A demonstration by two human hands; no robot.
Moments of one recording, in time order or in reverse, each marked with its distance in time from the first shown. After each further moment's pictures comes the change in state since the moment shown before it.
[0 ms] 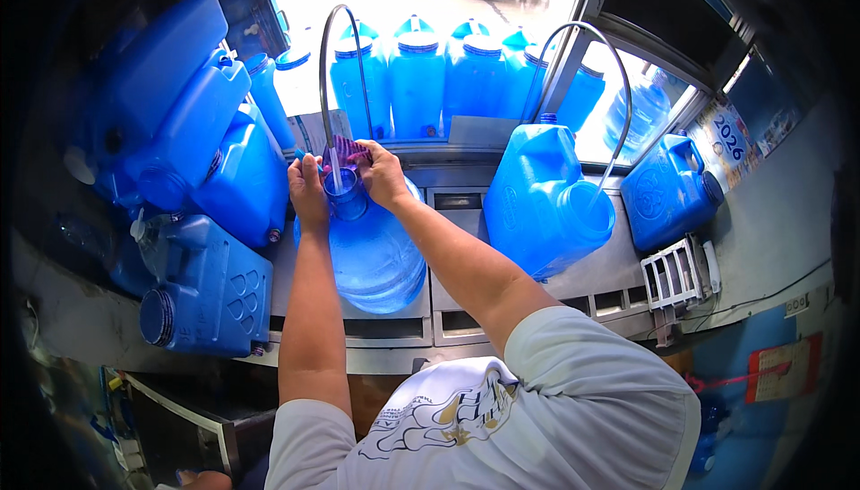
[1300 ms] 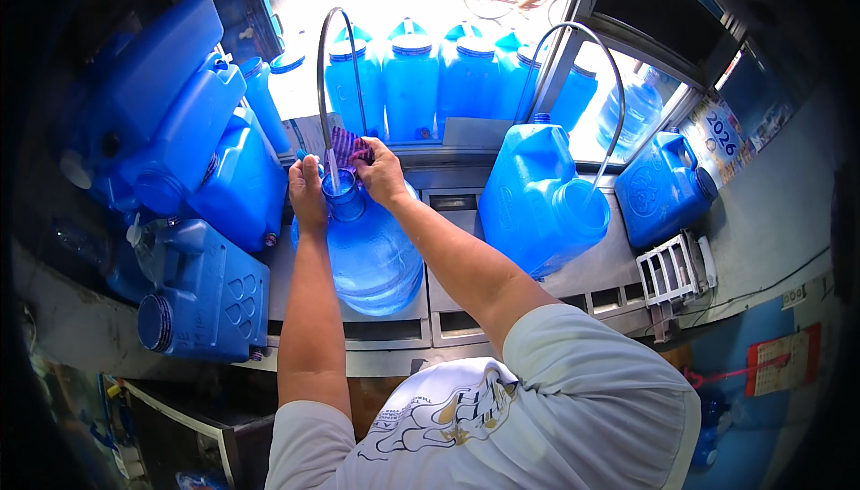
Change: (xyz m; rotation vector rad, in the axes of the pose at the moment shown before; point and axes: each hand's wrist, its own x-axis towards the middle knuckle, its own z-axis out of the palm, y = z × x) left_hand 0.001 -0.001 -0.001 0.119 -0.048 0.085; right_hand 0.003 -0.001 -0.001 -0.001 0.086 0.048
